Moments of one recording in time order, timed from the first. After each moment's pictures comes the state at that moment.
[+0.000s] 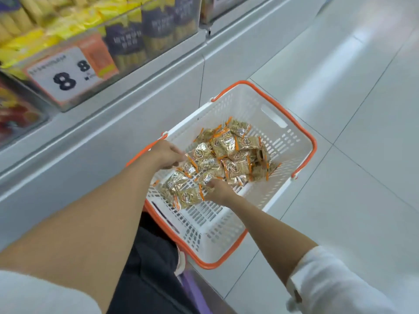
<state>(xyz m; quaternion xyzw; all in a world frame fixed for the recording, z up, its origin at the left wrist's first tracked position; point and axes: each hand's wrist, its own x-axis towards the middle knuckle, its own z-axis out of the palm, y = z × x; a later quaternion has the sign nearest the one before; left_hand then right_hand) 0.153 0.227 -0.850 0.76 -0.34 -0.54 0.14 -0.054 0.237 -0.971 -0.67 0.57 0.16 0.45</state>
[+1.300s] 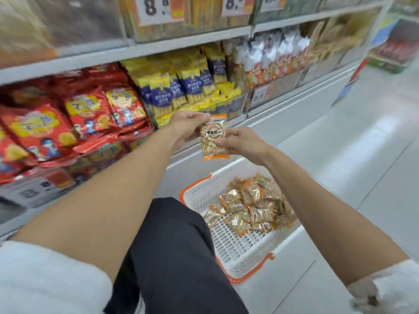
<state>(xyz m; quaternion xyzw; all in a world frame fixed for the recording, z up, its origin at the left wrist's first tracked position) 0.197 0.268 -0.616 0.64 -0.30 -0.44 0.55 0.030 0.208 -0.640 -0.68 0.33 -0.17 0.64</state>
